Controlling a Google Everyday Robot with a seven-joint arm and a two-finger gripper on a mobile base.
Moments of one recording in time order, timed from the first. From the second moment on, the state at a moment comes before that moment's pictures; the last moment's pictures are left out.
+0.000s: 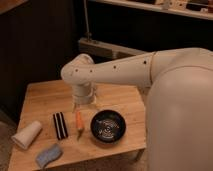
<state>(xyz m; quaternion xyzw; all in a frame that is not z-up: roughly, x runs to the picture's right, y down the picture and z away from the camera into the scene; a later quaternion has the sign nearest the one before) -0.101 0.096 0.705 -0.26 0.23 0.64 0.68</state>
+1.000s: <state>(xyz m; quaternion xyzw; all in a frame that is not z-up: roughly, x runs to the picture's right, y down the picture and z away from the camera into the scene) -0.078 0.092 0.701 -0.24 0.22 0.66 0.67</state>
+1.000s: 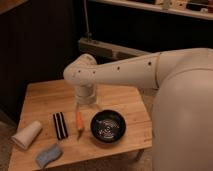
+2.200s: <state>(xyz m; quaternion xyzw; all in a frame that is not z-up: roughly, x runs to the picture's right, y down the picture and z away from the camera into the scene) 0.067 0.093 0.668 -0.27 0.10 0.75 0.60</state>
